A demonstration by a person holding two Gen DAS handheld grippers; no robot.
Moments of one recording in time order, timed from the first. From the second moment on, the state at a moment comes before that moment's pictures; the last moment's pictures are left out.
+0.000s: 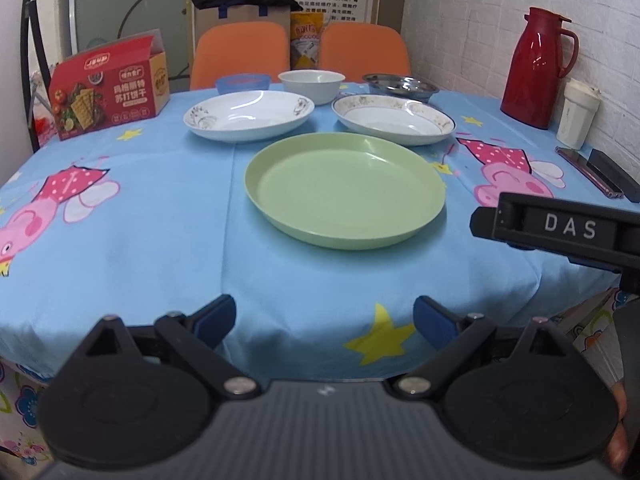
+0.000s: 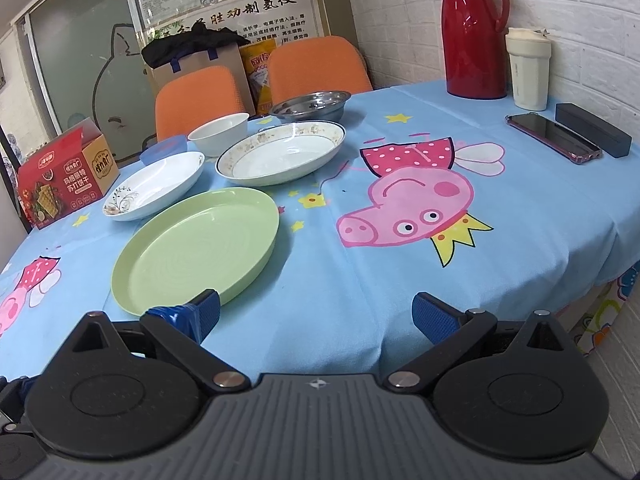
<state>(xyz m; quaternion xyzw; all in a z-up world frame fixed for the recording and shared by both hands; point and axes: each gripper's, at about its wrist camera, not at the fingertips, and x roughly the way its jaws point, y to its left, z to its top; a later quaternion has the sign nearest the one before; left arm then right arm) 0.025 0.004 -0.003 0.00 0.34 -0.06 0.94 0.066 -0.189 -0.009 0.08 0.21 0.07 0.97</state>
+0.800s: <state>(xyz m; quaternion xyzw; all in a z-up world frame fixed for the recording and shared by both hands) 0.191 0.069 0.019 -0.03 0.41 -0.15 0.90 0.167 -0.152 0.006 0.00 0.23 0.16 0.96</state>
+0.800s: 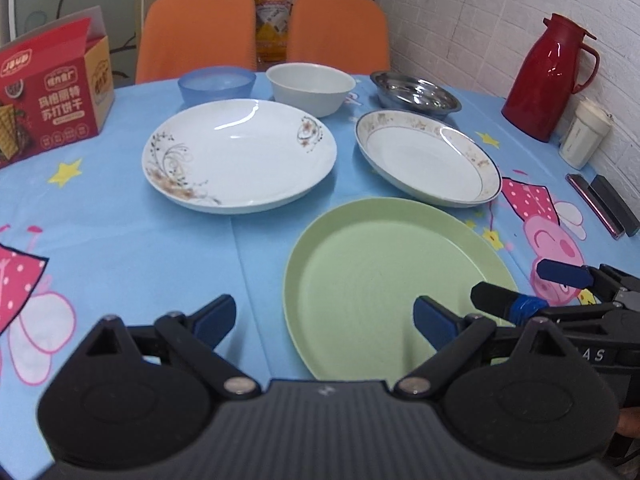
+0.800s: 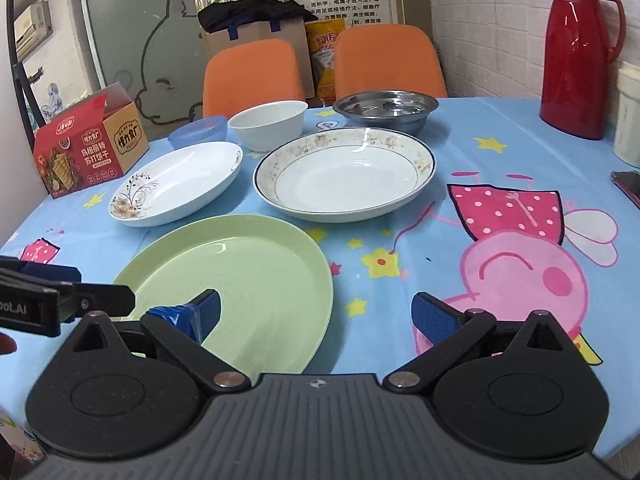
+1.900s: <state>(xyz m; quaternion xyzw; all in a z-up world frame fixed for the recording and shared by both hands) 0.168 0.106 0.018 -0.03 0.42 -0.08 0.90 0.135 -0.072 -0.002 -0.06 0.18 0.22 0.96</state>
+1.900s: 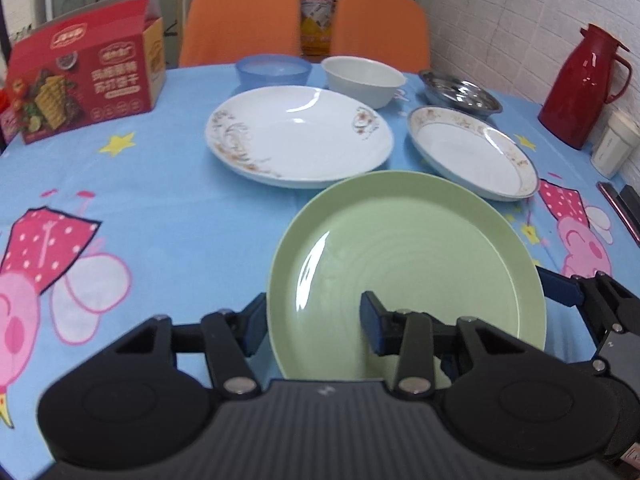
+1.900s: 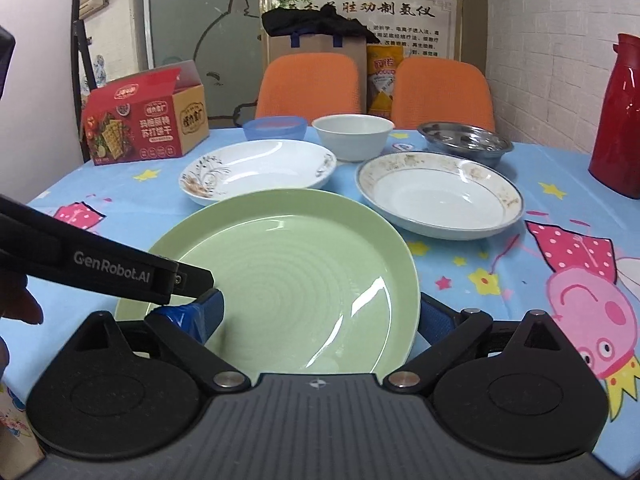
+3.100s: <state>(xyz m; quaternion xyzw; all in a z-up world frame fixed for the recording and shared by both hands) 0.370 0.188 0.019 -0.07 0.45 -0.09 0.89 0.335 -0.002 0.050 -0.13 0.23 0.28 0.92</state>
